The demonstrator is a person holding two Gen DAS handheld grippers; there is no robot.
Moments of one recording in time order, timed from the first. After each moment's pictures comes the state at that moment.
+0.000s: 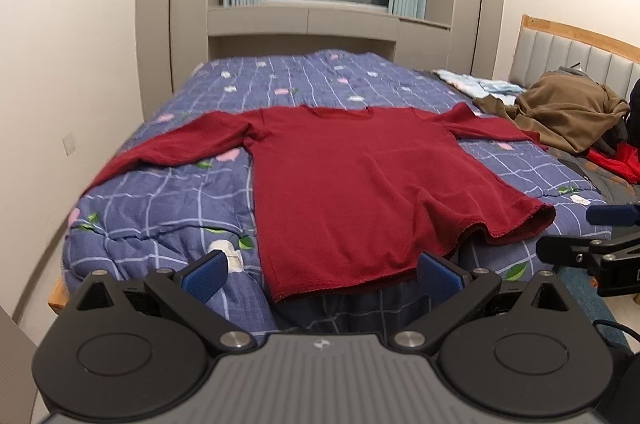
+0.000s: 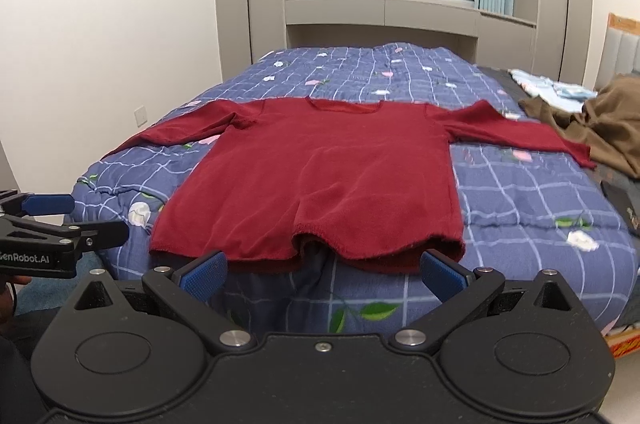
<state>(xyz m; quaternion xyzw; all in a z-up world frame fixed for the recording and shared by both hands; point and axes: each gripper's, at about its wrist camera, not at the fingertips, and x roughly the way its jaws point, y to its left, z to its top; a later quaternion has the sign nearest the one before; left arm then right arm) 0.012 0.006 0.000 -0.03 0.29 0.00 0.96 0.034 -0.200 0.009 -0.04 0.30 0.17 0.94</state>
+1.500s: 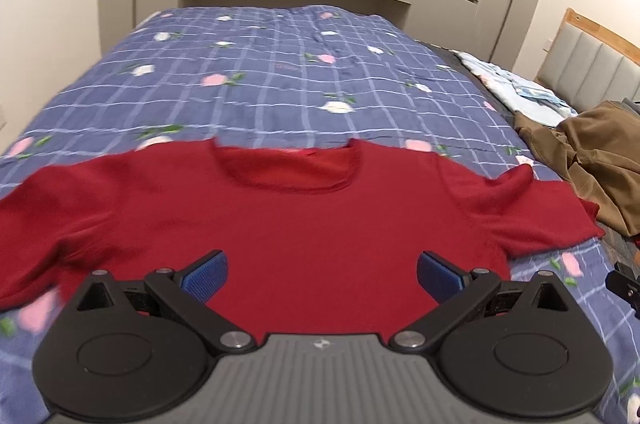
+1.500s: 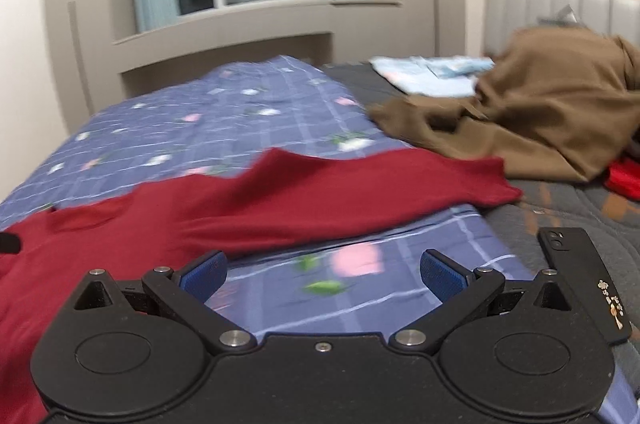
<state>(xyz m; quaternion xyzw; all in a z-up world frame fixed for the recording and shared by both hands) 0.416 -0.056 -0.023 -0.09 0.37 -0.01 0.92 0.381 -0.386 -0.039 0.05 0.29 -0.03 0.95</state>
